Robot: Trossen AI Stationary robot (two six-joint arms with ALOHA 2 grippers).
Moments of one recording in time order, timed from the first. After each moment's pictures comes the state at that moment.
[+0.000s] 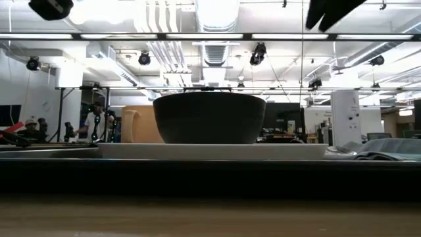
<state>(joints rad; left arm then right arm) -0.35 0.41 0.76 -0.68 -0.06 -0.31 0.55 1.71 1.56 -1.53 0.77 1.73</state>
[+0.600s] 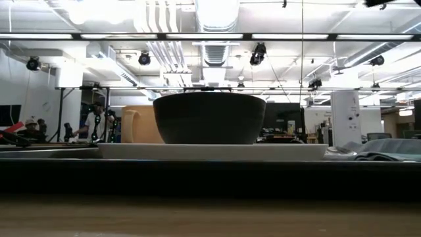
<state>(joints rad) -0.35 0.43 0.87 -0.57 -0.20 0.09 0.94 1.19 1.12 -1.56 1.10 1.68</state>
